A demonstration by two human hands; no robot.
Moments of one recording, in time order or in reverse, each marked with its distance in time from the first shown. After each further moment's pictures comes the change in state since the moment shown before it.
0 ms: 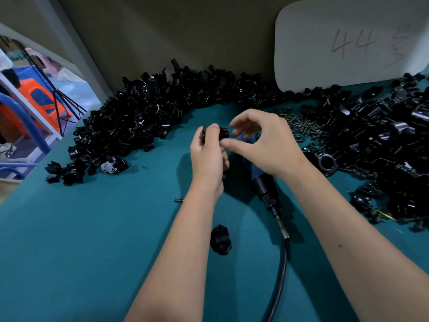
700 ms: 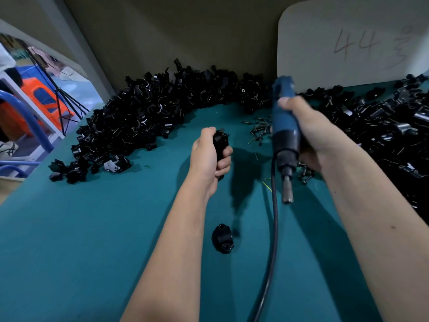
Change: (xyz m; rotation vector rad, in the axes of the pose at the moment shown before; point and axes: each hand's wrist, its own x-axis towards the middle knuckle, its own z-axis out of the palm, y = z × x) left_hand 0.007 0.010 -0.014 -0.041 -0.175 -0.215; right_hand 0.010 0.012 -0.048 0.759 0.043 0.665
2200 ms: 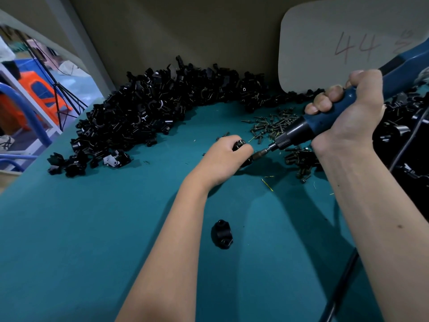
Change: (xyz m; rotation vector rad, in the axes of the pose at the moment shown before) left_hand 0.004 -0.005 0.004 0.908 -0.240 0.229; right_hand -0.017 -0.020 0.003 0.709 0.229 -0.461
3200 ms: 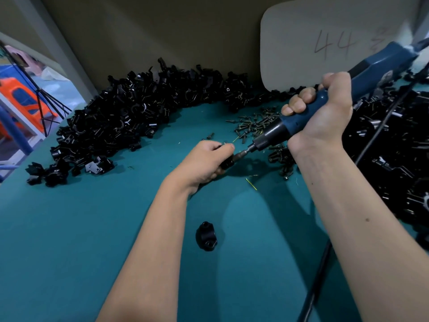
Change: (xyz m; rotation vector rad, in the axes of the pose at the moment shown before) left_hand 0.000 -0.004 -0.002 -0.210 -0.092 -0.139; right_hand 0.002 0.003 -0.003 0.079 0.027 0.061
